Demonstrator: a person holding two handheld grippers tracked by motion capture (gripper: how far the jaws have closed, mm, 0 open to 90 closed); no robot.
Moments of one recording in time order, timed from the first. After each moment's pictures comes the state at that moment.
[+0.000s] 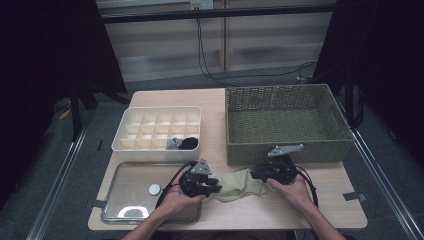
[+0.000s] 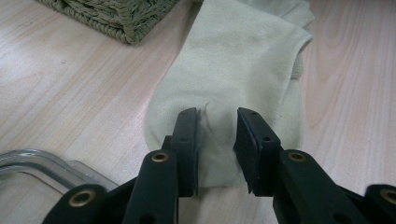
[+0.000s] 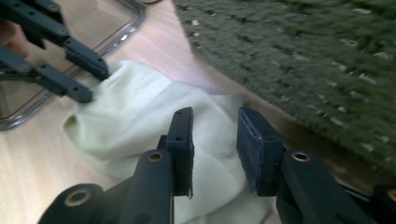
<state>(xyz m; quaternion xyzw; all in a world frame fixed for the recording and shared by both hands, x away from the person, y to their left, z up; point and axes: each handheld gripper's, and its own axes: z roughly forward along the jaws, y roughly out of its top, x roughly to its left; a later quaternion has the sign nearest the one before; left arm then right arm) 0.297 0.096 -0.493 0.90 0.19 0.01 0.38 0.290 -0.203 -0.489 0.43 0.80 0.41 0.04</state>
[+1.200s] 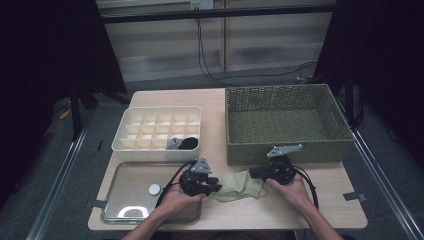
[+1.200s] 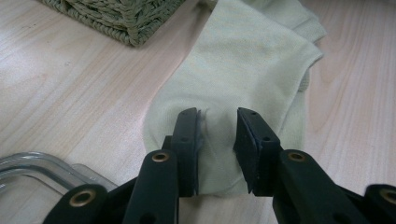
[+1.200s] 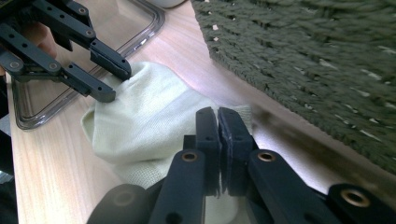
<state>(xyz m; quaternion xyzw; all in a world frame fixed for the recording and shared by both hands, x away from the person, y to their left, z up) 0.300 0.095 -0.493 0.90 0.19 0.01 0.38 0.289 -0.200 -0.491 0.41 0.80 0.43 0.02</state>
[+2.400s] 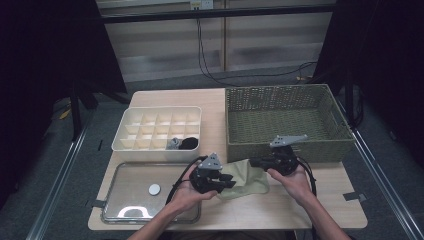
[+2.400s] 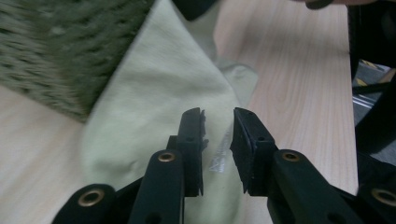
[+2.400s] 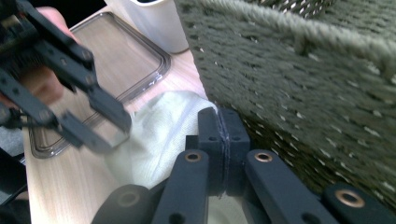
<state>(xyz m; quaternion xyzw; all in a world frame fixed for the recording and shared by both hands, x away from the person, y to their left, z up) 0.294 0.060 -0.473 0.89 0.16 -0.02 0.43 0.297 -0.201 -0.455 0.39 0.79 0.47 0.05</state>
